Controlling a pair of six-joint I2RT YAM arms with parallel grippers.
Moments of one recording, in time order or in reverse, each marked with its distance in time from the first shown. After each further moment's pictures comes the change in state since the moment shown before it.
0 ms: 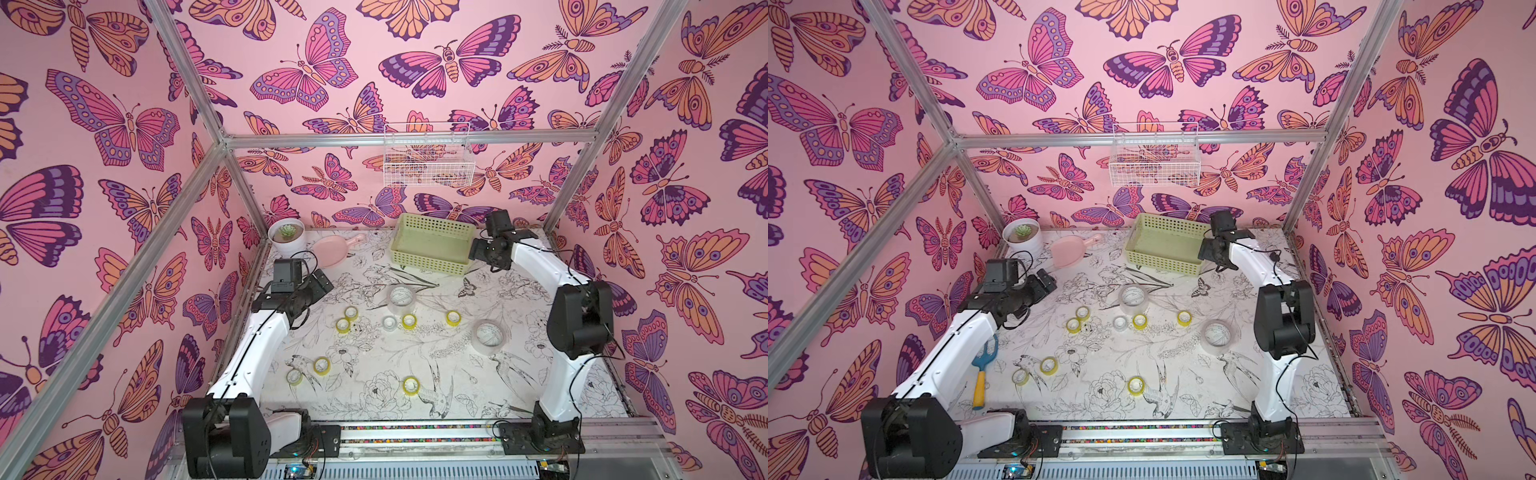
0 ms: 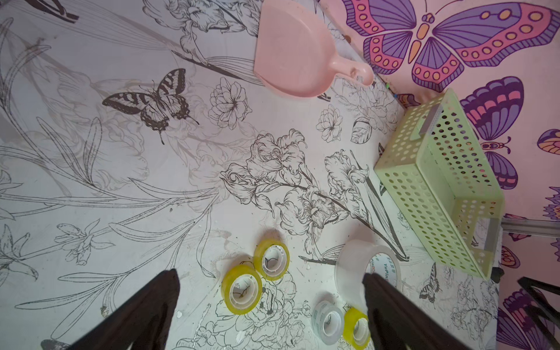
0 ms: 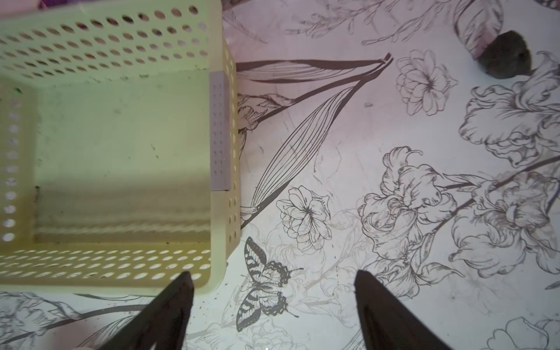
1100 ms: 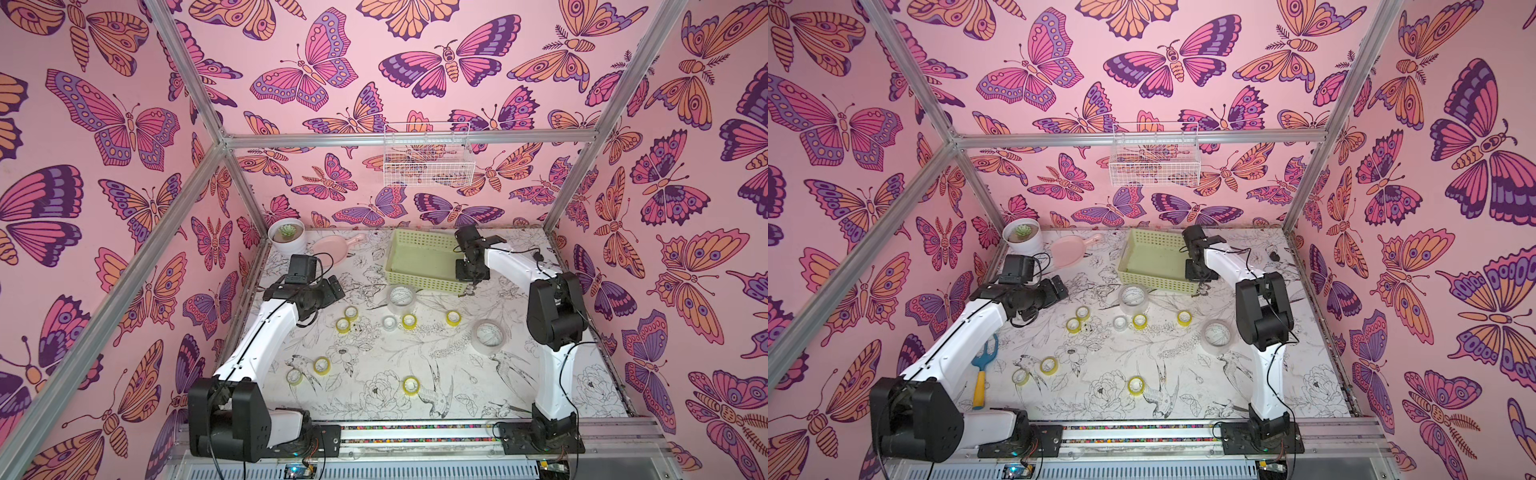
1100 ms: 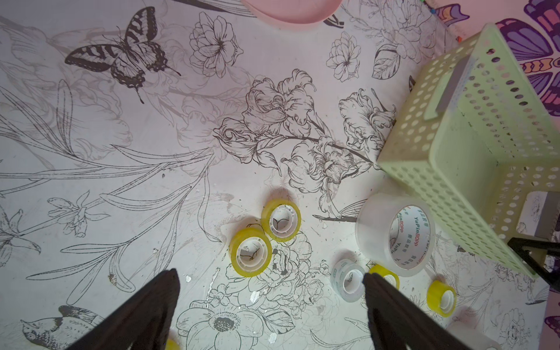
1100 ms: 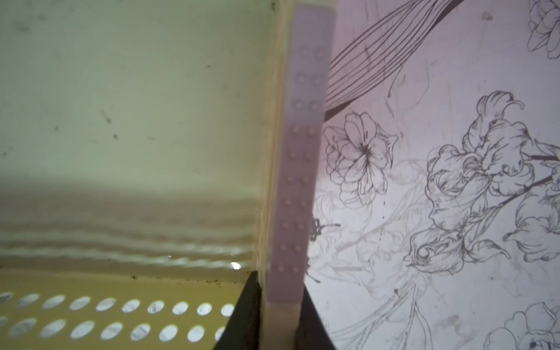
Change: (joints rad) left arm -0.096 0.077 0.063 -0.137 -0.020 0.075; right arm 0.151 0.059 -0.043 -0.115 0.045 -0.102
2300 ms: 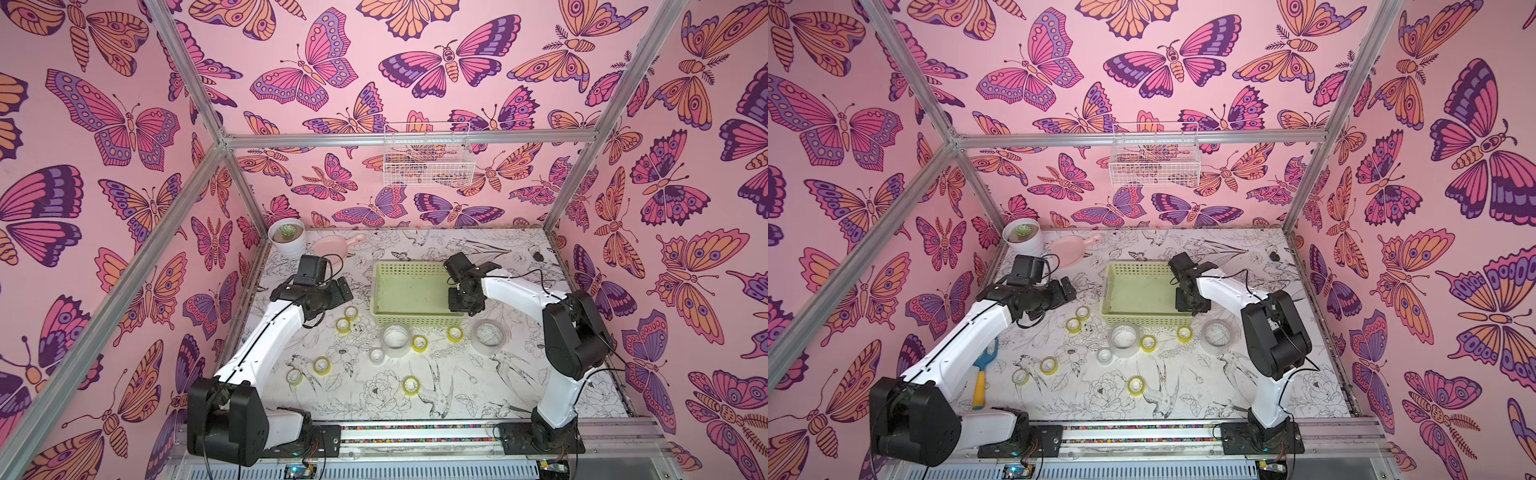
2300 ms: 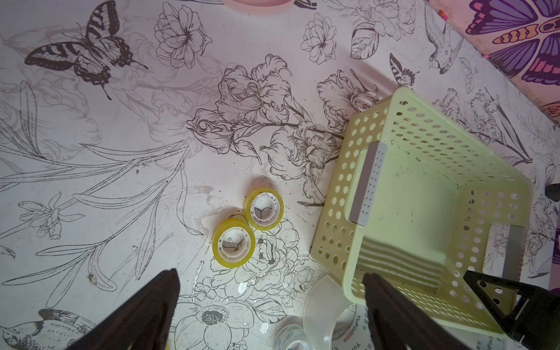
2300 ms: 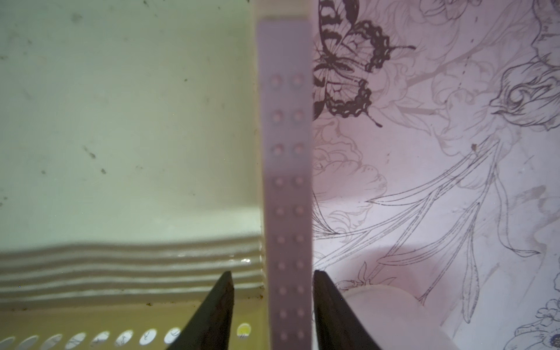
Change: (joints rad) left arm -0.081 -0.014 0.003 0.000 -0.020 0.000; right arm 0.150 -0.233 -0.349 0.046 -0.033 0.162
